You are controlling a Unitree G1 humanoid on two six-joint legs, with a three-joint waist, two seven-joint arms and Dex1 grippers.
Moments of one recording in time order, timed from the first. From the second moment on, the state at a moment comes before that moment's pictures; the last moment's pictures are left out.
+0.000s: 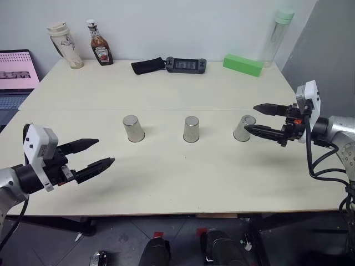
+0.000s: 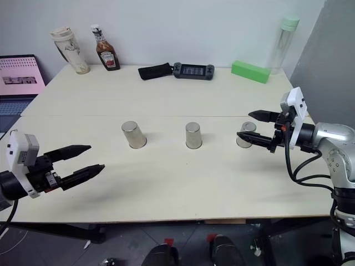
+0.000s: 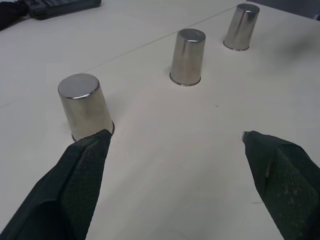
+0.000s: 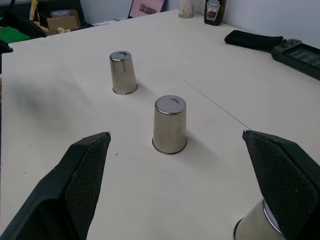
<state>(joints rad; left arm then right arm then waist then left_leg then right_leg) 0.10 0.91 0.60 -0.35 -0.72 0.62 -0.99 -0.55 -0.82 -0.14 -0.09 0.61 0.65 1.05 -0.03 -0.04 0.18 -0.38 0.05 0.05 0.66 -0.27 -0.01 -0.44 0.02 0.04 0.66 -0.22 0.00</state>
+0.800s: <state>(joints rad) -0.03 0.72 0.21 -0.40 -0.50 0.49 -0.78 -0.81 -0.29 0.10 0.05 0.40 0.67 0.58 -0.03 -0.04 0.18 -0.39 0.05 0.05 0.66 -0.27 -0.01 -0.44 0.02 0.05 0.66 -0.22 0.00</state>
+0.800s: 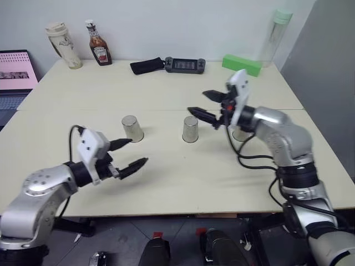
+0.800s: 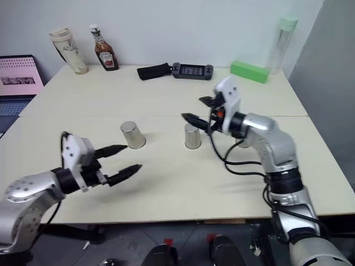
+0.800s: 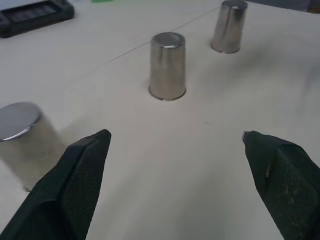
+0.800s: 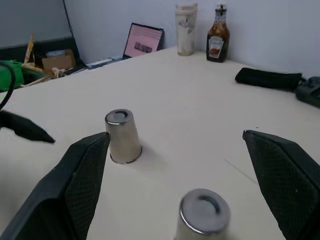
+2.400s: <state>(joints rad) -0.11 0.51 0.00 -0.28 -0.31 0.36 -0.66 -0.88 -0.07 0.12 0.46 0.14 0.63 0.37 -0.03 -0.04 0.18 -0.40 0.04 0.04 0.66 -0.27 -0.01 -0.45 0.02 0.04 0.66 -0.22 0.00</state>
